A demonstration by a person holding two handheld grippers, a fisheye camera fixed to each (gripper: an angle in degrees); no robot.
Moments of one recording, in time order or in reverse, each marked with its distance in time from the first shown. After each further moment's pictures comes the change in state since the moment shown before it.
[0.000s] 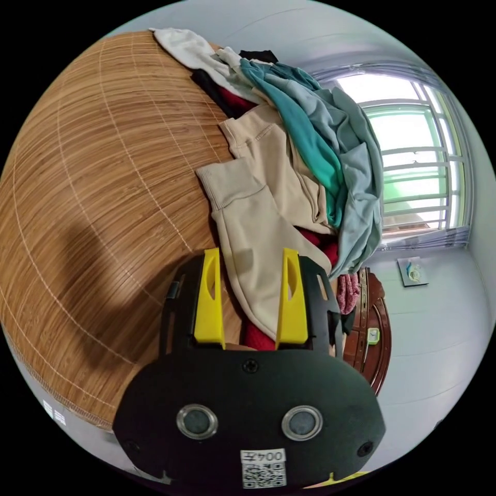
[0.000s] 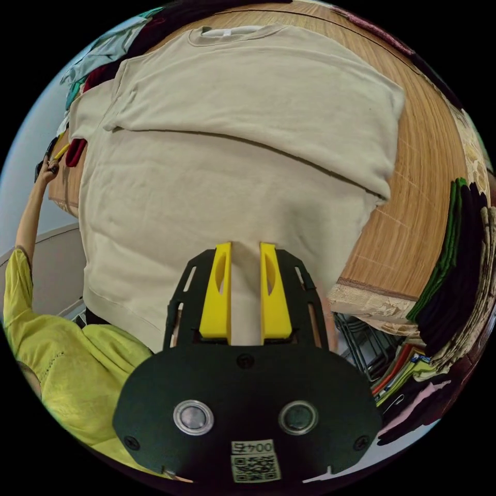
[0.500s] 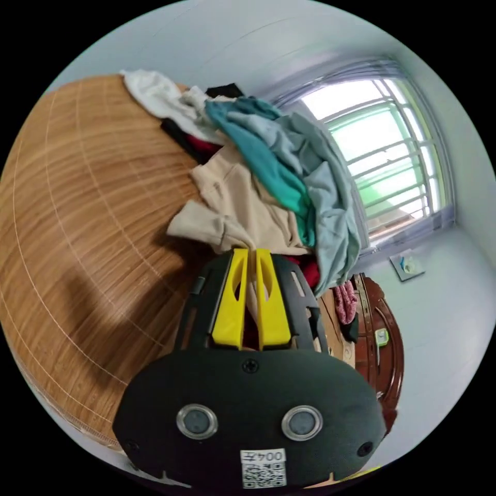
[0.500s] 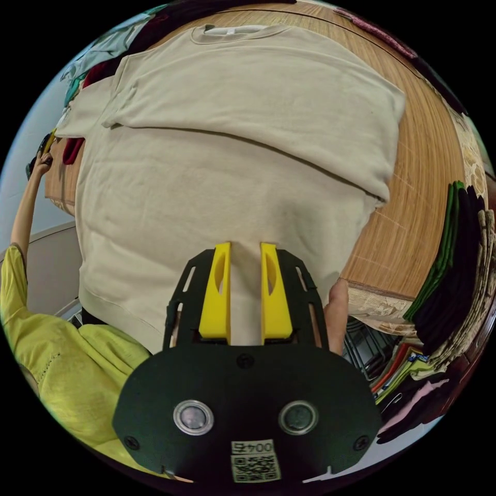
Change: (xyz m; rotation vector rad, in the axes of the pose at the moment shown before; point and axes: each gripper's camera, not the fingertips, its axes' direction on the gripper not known) left arm 0.044 -0.015 -0.038 0.182 0.039 0.144; right arm -0.004 0.012 -0.003 0.004 0.022 0.000
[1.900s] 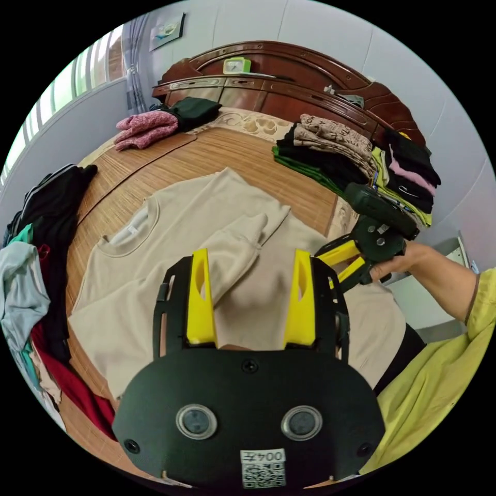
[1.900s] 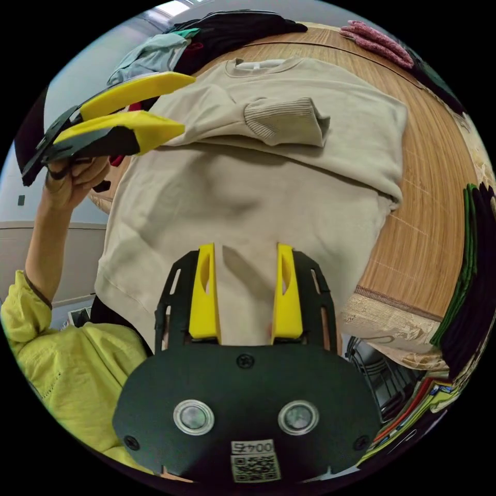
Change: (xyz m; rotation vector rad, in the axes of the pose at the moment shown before) left arm 0.898 0.625 0.206 -0.732 0.142 1.469; right arm 0.071 0.131 -0.125 0.238 -0.176 -0.113
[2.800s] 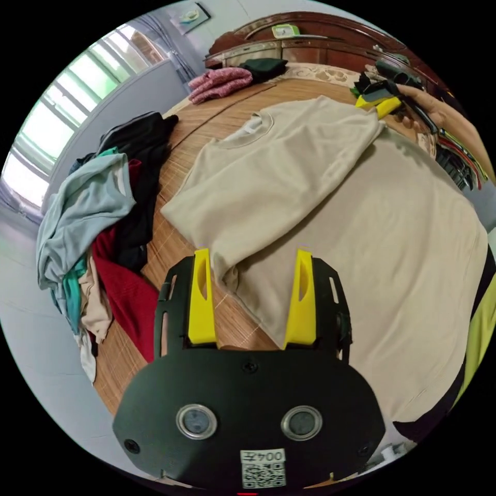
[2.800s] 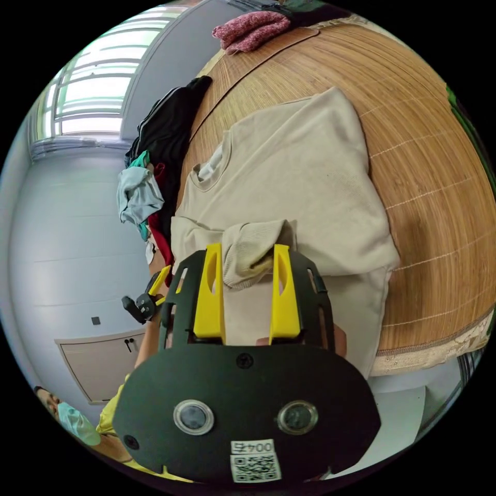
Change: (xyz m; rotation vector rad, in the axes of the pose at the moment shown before) left arm -0.120 0.149 -0.059 -0.202 -0.413 -0.026; right arm 0.149 -0.097 -0.130 0.262 -0.451 0.488
